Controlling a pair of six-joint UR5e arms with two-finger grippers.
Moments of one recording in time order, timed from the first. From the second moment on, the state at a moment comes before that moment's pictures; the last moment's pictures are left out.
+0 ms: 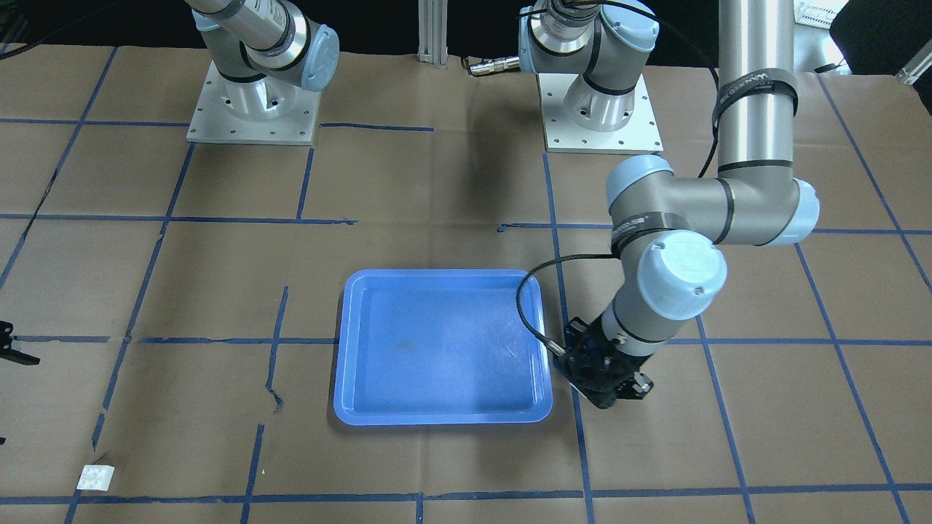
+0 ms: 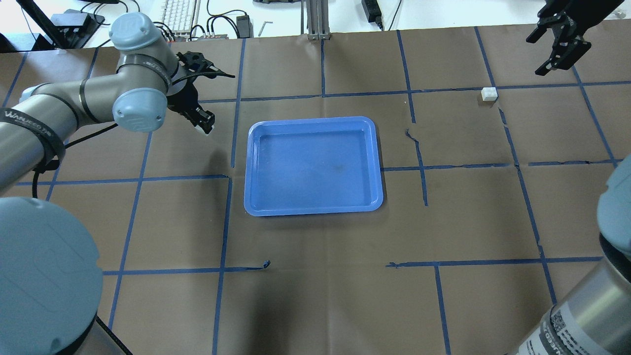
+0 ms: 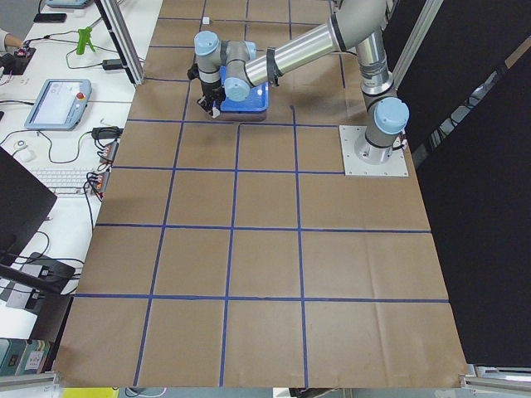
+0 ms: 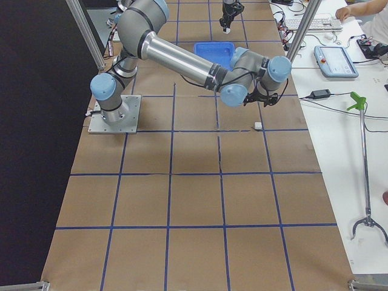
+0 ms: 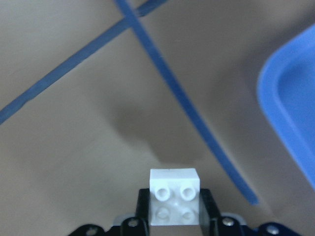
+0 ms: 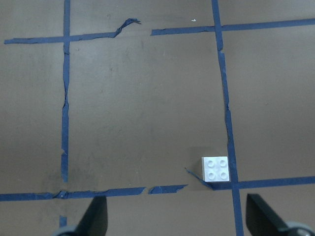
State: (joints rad) left arm -1.61 -2.04 -1.63 -1.02 1.56 0.89; right arm 1.12 -0.98 1.18 -1.62 -1.26 -2.01
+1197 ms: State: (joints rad) left arm -1.93 -2.06 -1.71 -0.97 1.56 1.30; right arm 1.08 -0.73 1.17 -1.74 -1.02 -2.18
